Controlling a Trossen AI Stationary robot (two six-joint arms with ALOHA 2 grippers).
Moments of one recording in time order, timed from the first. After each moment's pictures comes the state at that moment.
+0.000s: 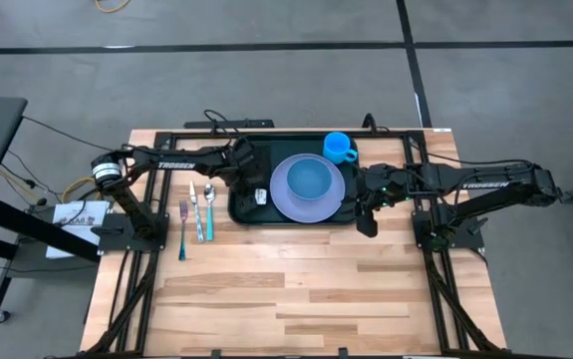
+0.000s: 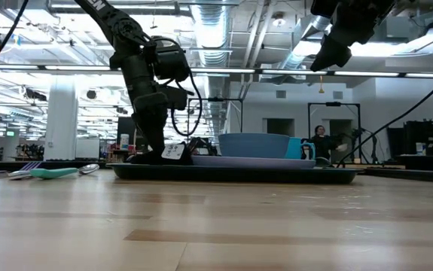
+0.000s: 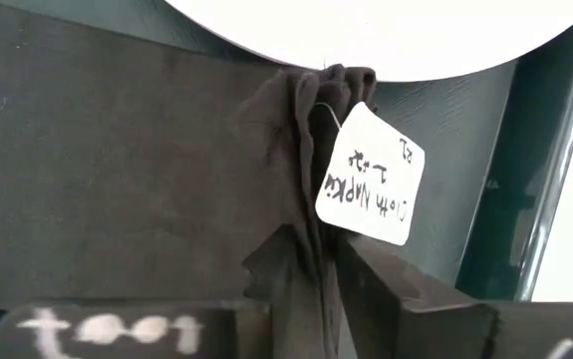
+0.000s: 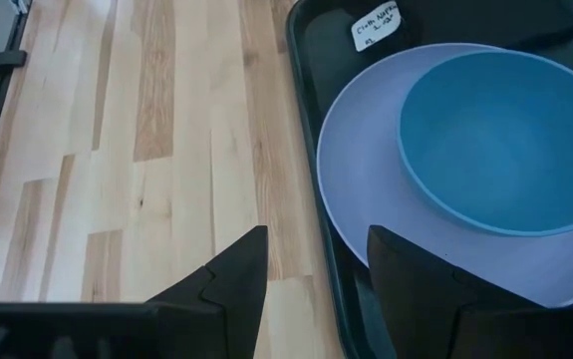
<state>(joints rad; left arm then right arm) 0.43 1.67 1.01 -0.52 0.16 0.10 -0.03 1.07 0.90 -0.63 -0.05 0.11</state>
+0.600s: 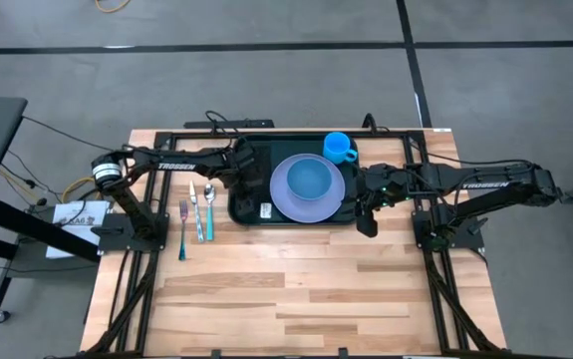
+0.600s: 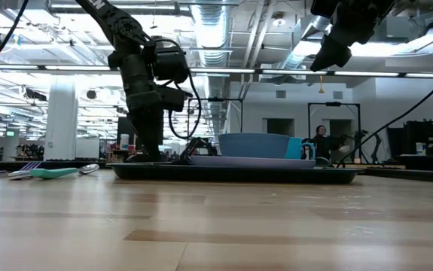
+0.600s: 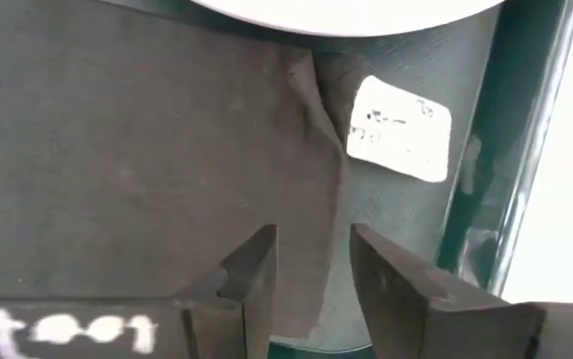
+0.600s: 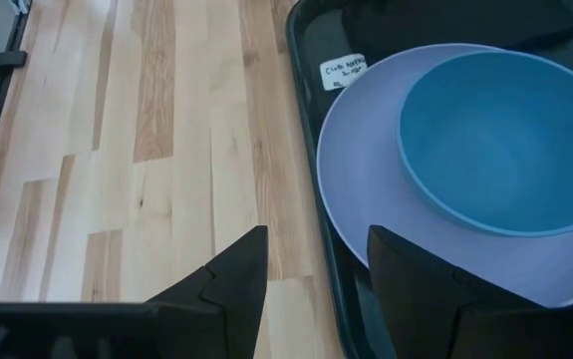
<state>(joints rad) 0.41 1.67 1.01 -0.58 0.18 0.12 -0.03 1.07 0.90 -0.62 -0.05 0.11</state>
